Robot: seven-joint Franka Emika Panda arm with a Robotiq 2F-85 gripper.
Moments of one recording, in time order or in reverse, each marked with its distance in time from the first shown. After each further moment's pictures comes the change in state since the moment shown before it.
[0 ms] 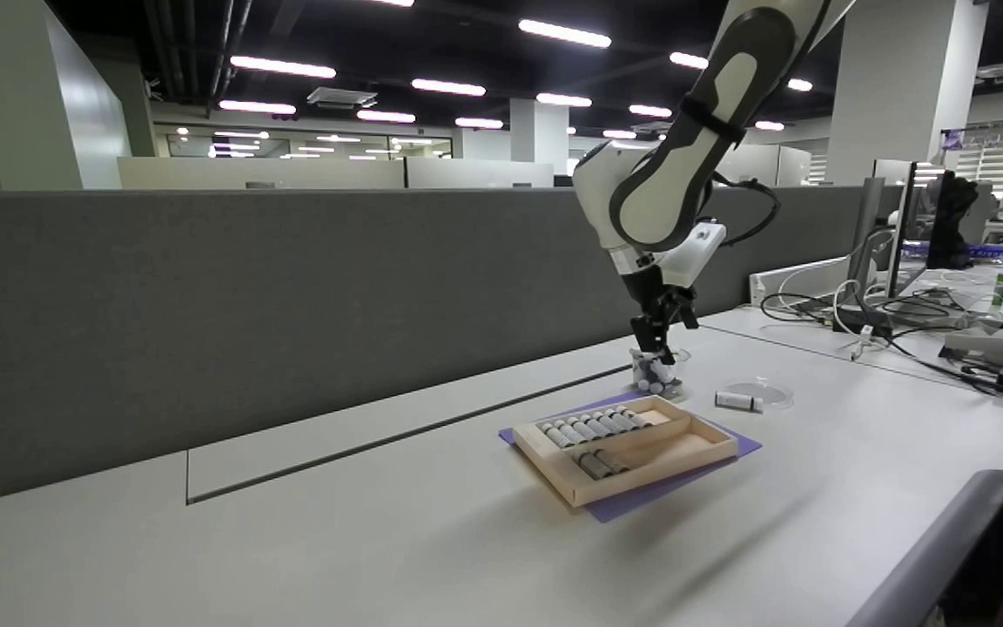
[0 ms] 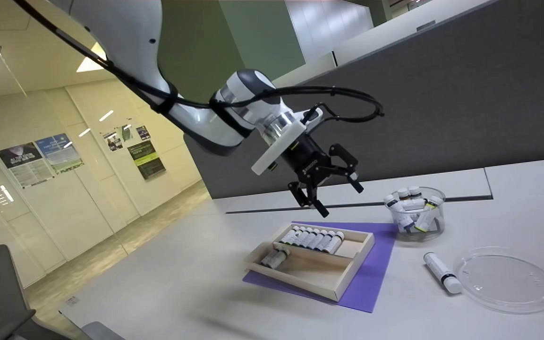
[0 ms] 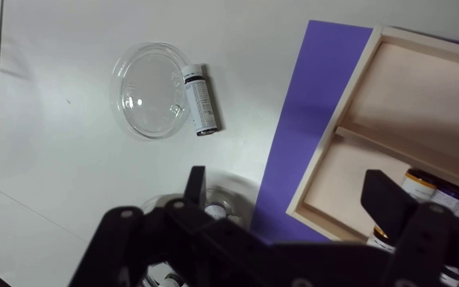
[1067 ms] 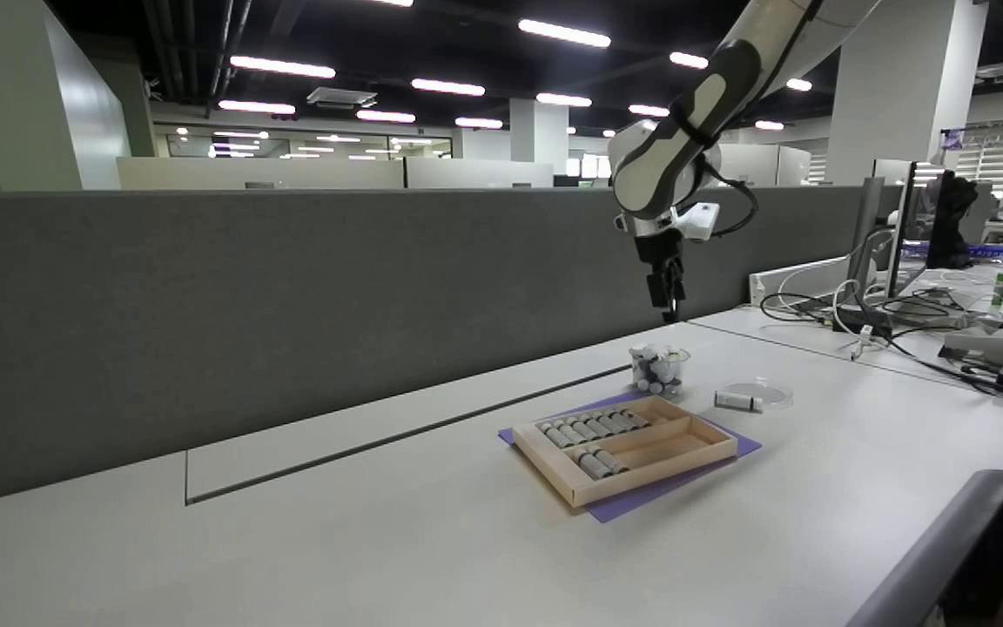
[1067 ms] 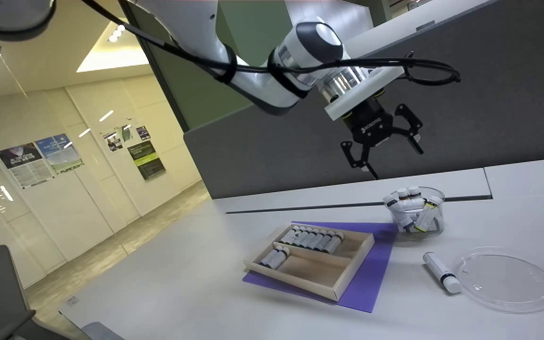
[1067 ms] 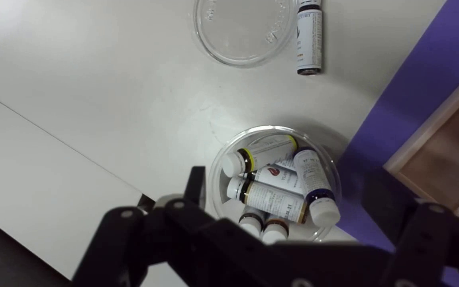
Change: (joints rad) arm -0.195 0.179 0.016 0.397 0.209 -0.062 -0.646
